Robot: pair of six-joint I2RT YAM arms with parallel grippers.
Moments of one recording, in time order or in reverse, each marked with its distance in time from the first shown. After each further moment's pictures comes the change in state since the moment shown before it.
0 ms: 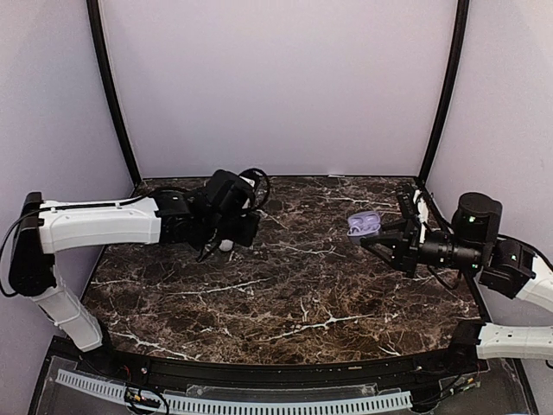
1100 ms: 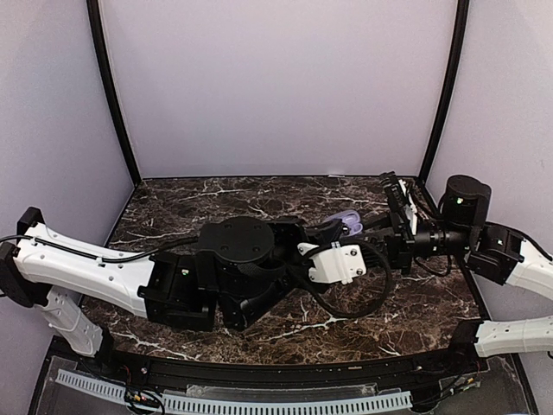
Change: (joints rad) left arm -0.592 -0.030 0.109 0.621 -0.338 1.285; right arm -0.002 0.158 0.074 0.136 -0.347 0.031
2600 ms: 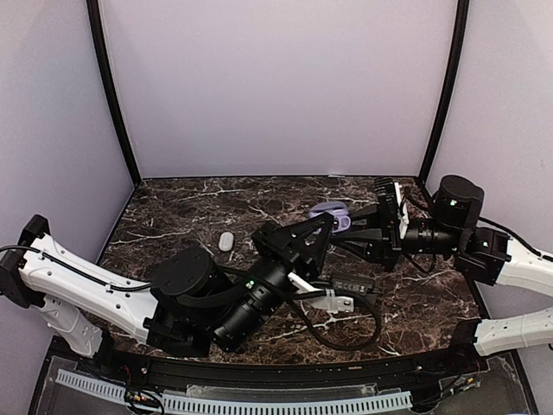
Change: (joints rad) left arm -0.068 -0.011 -0.201 0.603 -0.034 0.814; right arm 0.063 0.082 -0.009 0.217 0.043 -0.279
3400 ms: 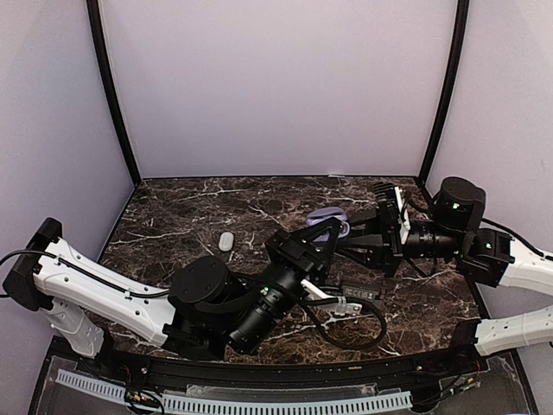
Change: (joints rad) left arm 0.018 0.075 0.000 0.105 0.009 0.152; right arm 0.066 -0.009 0.017 -0.036 0.034 -0.013
